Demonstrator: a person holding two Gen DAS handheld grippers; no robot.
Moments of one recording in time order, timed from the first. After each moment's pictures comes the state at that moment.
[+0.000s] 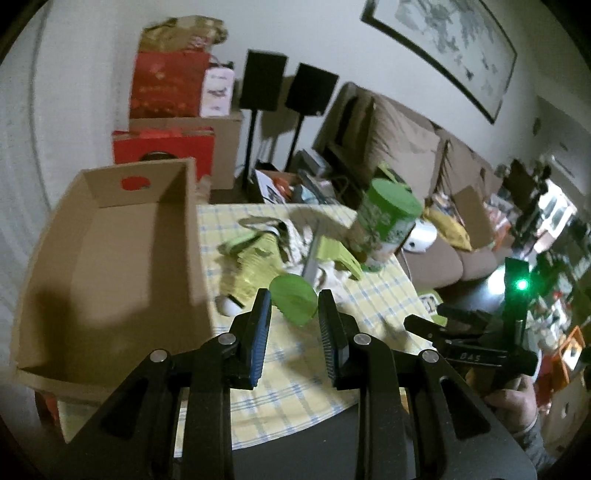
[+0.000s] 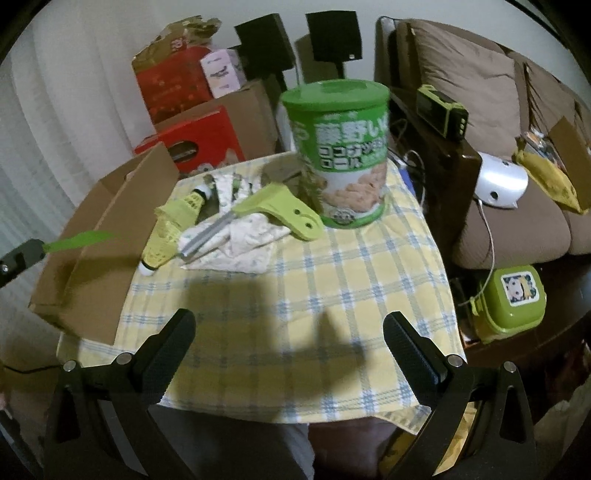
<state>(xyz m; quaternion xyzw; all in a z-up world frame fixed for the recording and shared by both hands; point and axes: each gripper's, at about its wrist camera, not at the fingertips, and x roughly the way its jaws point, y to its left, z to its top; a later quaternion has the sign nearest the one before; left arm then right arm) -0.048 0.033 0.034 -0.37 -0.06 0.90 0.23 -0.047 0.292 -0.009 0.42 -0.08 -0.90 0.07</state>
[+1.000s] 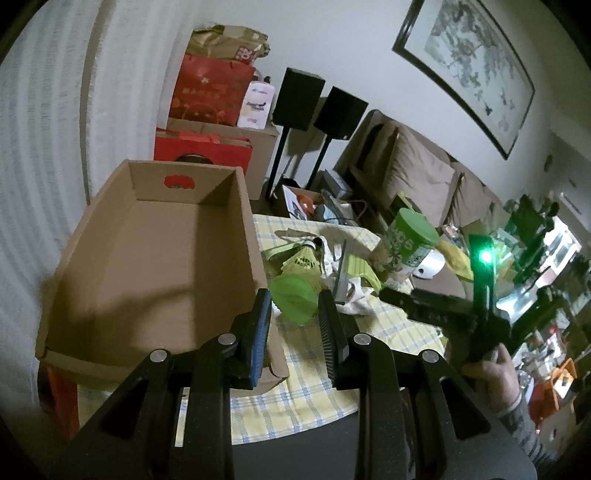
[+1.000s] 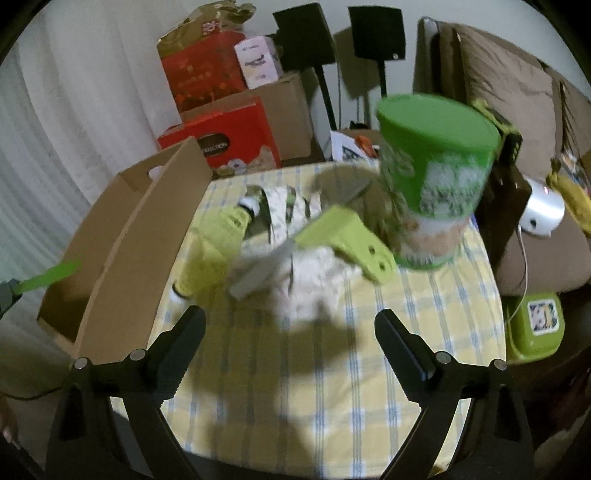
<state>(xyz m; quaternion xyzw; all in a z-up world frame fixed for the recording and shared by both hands) -0.038 -0.027 0.038 -0.36 -0.11 0.91 0.20 -0.112 0.236 0.000 0.43 -0.05 -0.89 0.11</state>
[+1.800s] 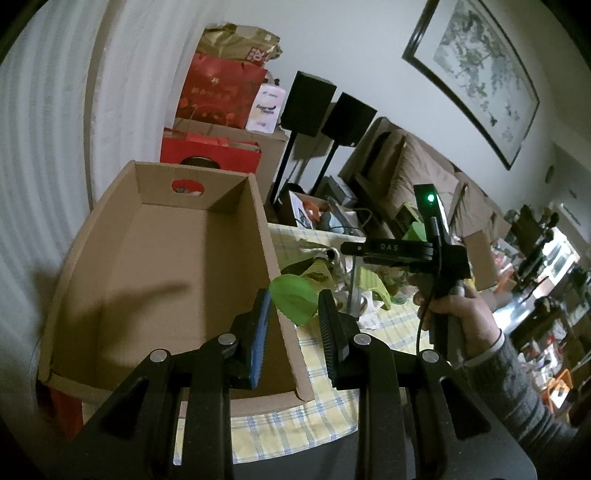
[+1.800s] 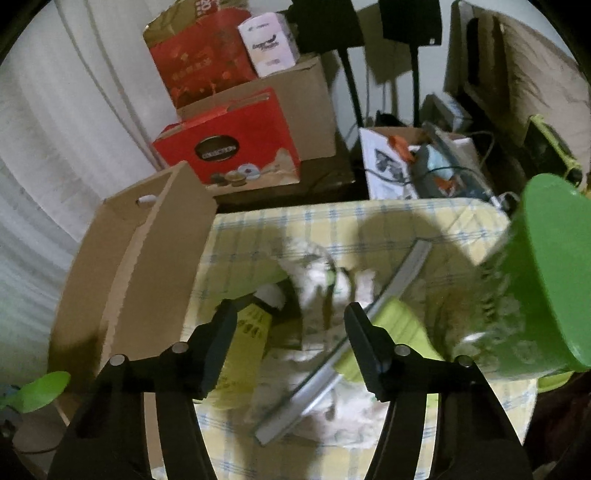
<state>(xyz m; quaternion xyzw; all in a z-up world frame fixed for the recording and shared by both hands) -0.063 -0.045 0.032 -0.35 -0.12 0.91 0.20 -0.232 0.200 -0.004 0.48 -0.09 -0.85 0.16</state>
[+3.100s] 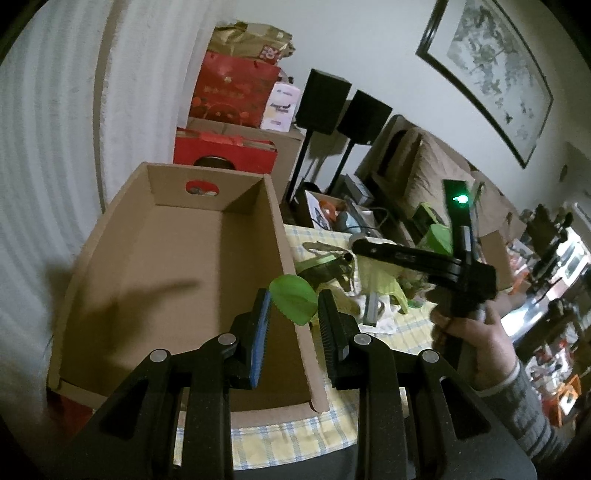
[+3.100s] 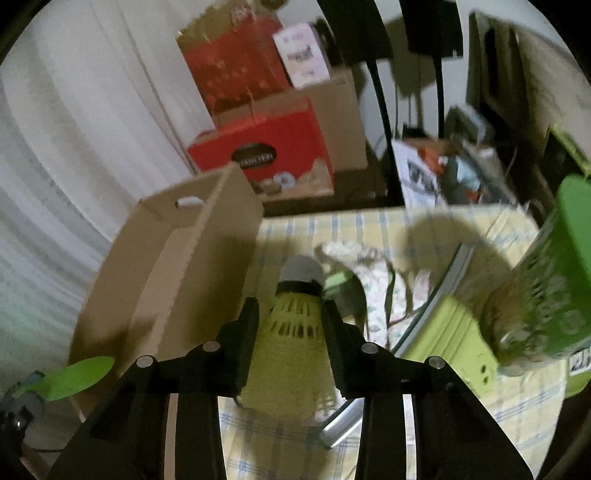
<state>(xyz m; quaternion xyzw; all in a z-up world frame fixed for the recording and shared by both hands) -0.072 -0.042 0.034 -0.36 -0.11 0.91 0.16 -0.207 0.167 0.018 0.42 -0.07 -0.88 0.18</state>
